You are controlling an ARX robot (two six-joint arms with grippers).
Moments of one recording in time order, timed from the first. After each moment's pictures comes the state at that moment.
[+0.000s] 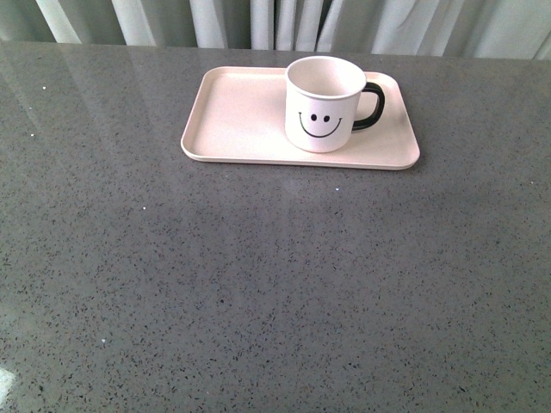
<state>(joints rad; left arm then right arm) 0.00 0.02 0.01 0.00 0.00 0.00 0.00 1.23 0.17 1.06 0.00 -0.01</state>
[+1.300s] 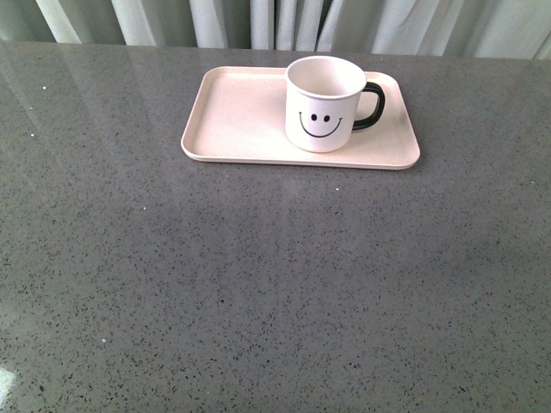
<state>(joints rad) 0.00 0.02 0.01 0.00 0.00 0.00 0.00 0.37 0.02 0.37 0.00 -0.01</state>
